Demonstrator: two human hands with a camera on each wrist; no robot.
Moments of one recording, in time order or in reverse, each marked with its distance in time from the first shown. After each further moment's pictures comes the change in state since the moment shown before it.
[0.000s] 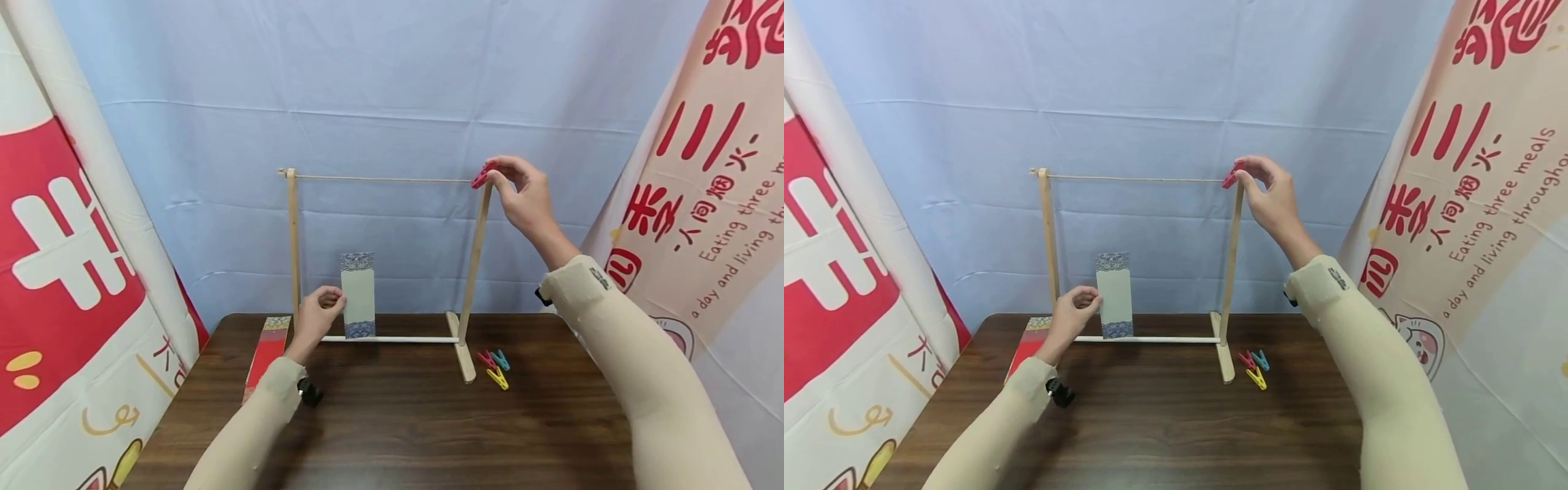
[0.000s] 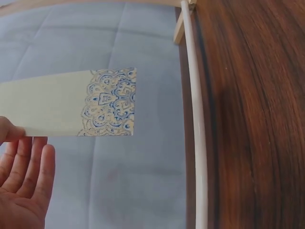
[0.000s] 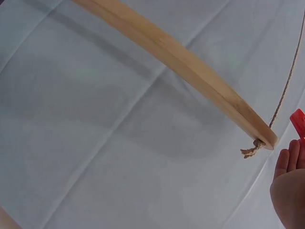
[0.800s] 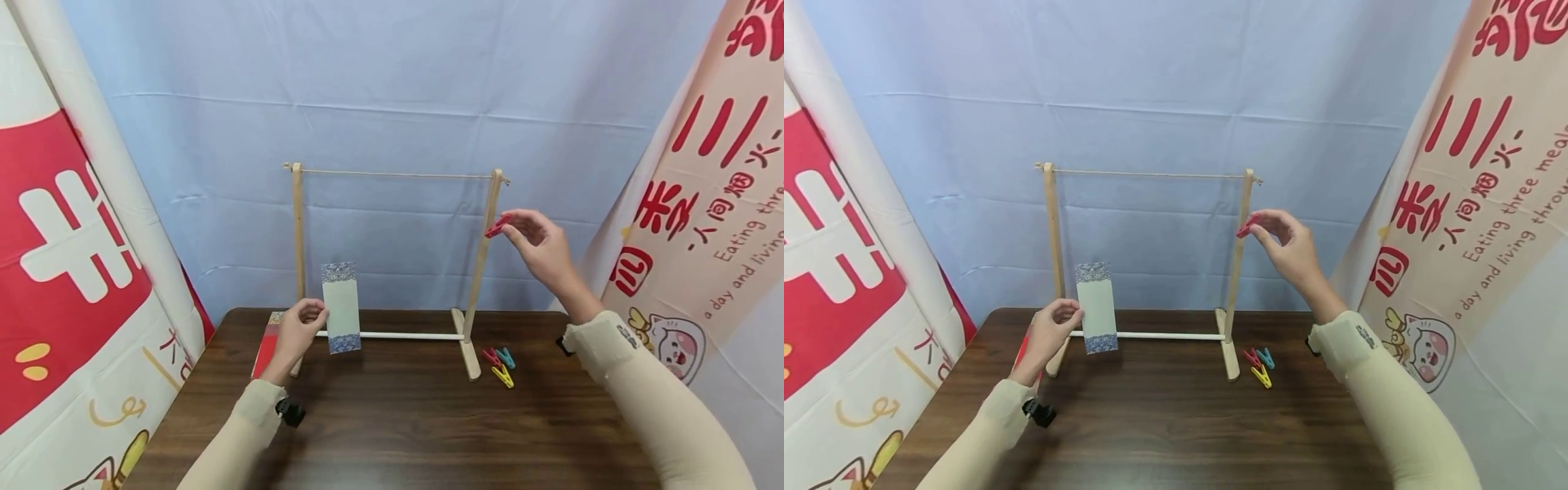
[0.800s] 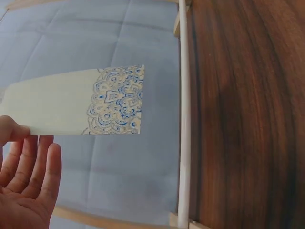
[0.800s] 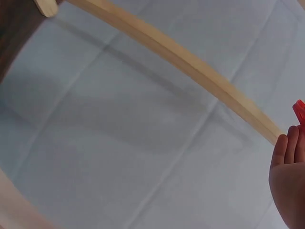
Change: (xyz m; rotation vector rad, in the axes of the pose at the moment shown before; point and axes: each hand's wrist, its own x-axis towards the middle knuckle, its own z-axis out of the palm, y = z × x) left_hand -0.036 -0.015 -0.041 -0.058 0.012 -0.064; right_hand -0.089 0.022 -0.023 0.001 -0.119 0.140
